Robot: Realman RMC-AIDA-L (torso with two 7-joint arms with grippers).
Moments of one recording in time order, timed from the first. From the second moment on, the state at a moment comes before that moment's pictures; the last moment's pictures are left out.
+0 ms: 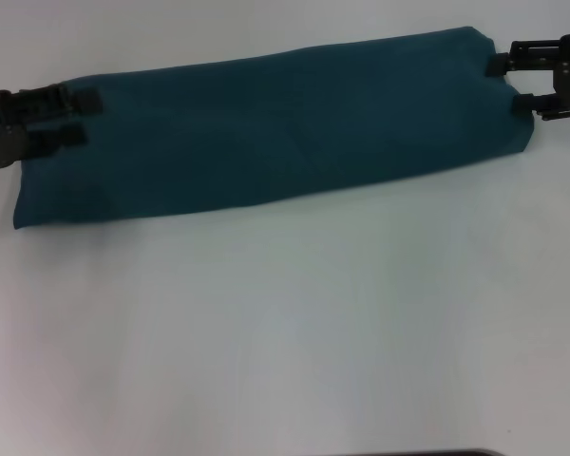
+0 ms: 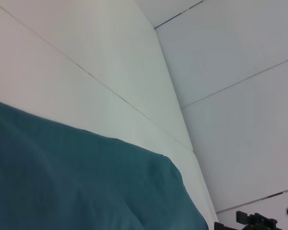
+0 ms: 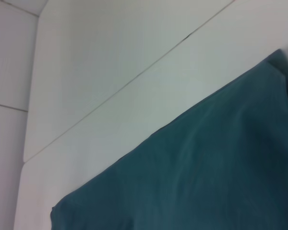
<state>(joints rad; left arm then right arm) -0.48 -1.99 -2.64 -0.75 -1.07 1.69 -2.36 0.65 1.84 -0.60 -0.52 -2.22 -1.41 2.58</state>
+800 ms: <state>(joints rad) -0.47 -1.99 -2.65 -0.75 -1.07 1.70 -2.36 0.67 1.88 -0.71 -0.49 -2.27 -1.22 2.63</state>
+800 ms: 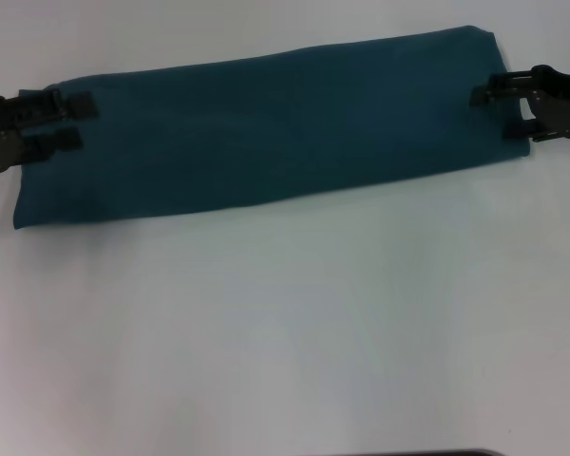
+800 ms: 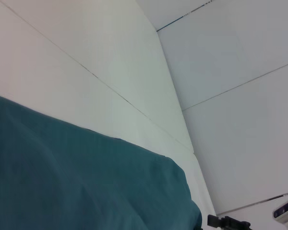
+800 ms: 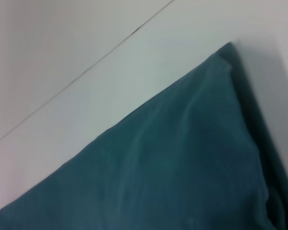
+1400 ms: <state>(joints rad) -0.48 -1.98 -2.64 -0.75 -1.07 1.71 -2.38 0.67 1.85 -0.65 -0.59 -2.15 -1.45 2.59</state>
